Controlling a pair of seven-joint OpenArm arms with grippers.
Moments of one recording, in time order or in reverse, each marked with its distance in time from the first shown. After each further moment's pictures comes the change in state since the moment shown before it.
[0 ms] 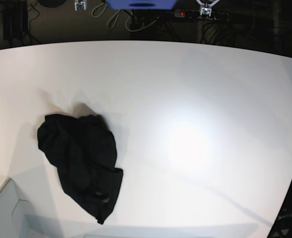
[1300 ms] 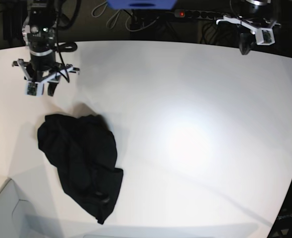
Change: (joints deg) left arm 30.8 -8.9 -13.7 77.4 -18.9 0.9 1.6; right arm 3.3 -3.9 11.1 70.6 0.2 0.2 -31.8
